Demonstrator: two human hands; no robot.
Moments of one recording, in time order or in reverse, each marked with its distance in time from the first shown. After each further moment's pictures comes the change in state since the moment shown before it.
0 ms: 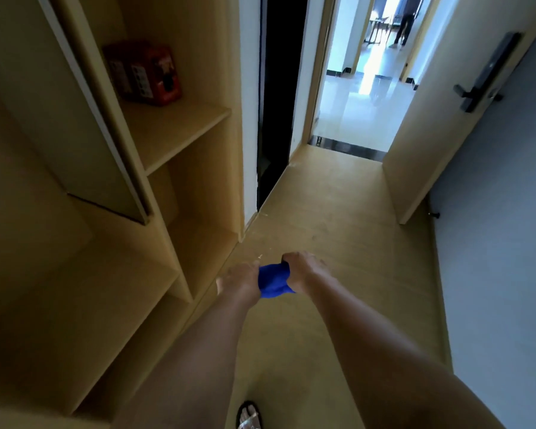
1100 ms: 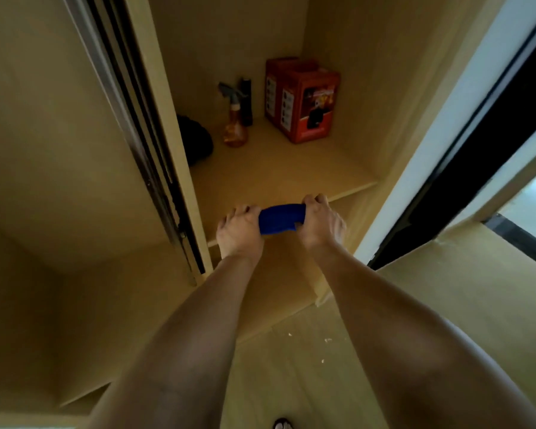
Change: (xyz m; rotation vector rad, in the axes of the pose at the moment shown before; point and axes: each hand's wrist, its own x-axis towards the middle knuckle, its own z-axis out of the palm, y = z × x) left_hand 0.321 -0.137 -0.190 -0.201 0.680 -0.642; right_hand 0.421 -0.195 -0.159 0.038 0.348 -0.590
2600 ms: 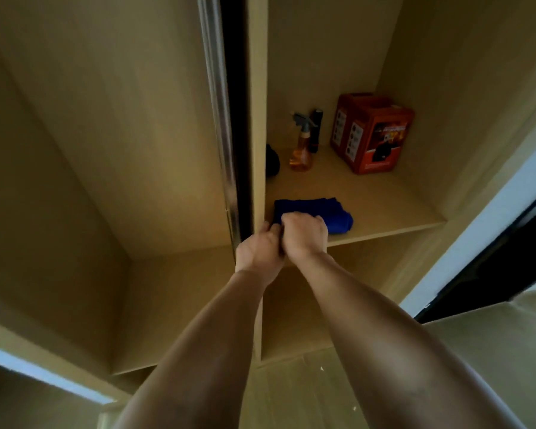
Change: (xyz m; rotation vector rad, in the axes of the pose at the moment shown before) left_hand -0.019 -0.054 -0.042 -0.007 -0.001 -0.054; right_hand -0.010 -0.121 0.010 -0.082 0.010 -0.424
